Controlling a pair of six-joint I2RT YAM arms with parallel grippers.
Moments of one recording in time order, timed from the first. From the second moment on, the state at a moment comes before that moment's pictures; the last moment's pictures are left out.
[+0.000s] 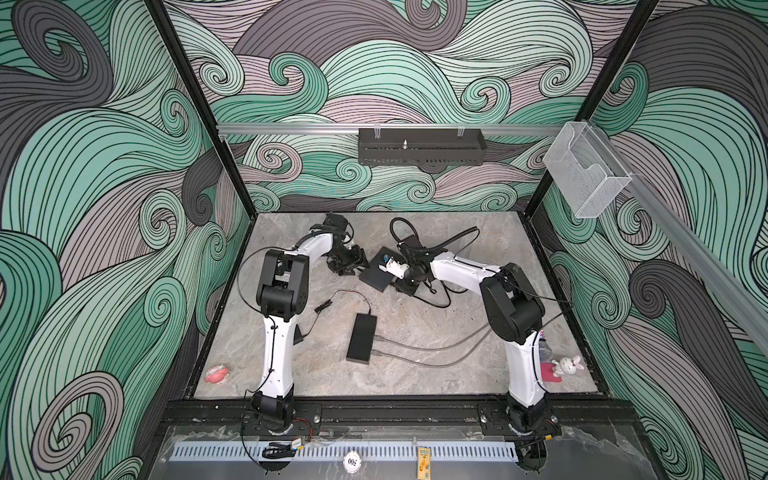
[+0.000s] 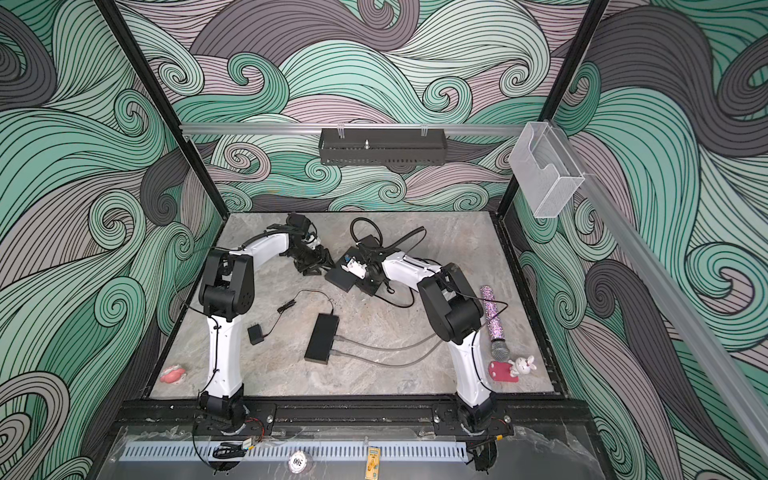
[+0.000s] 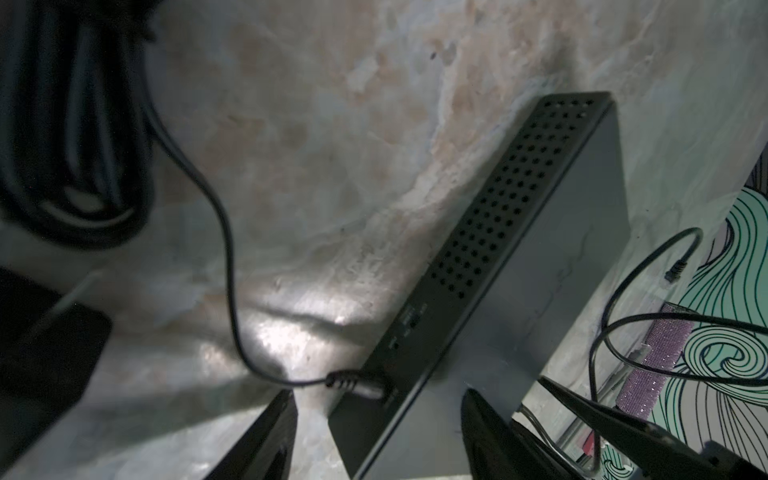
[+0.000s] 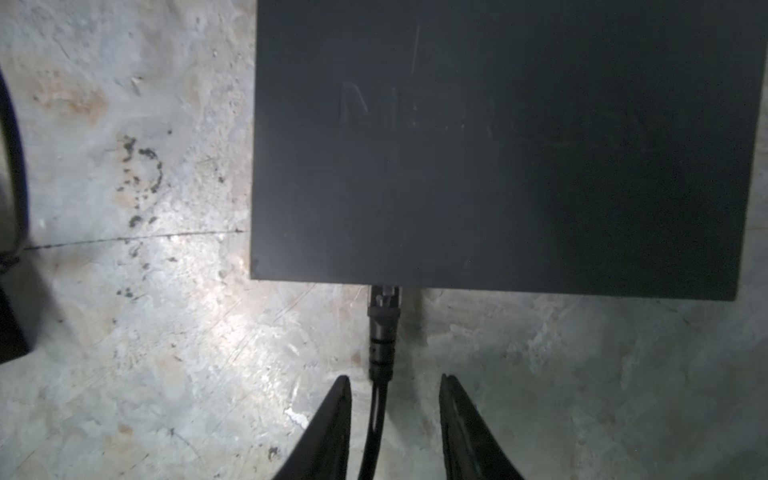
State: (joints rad) left arm -0.22 2.25 1.74 -0.80 0.48 -0.46; right arm 0.60 2.11 1.53 -0.58 -0.13 -0.48
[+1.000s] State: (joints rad) left arm -0.23 2.27 1.74 -0.74 0.57 -0.51; right arm 0.63 2.24 1.71 -0.69 -0.13 -0.54
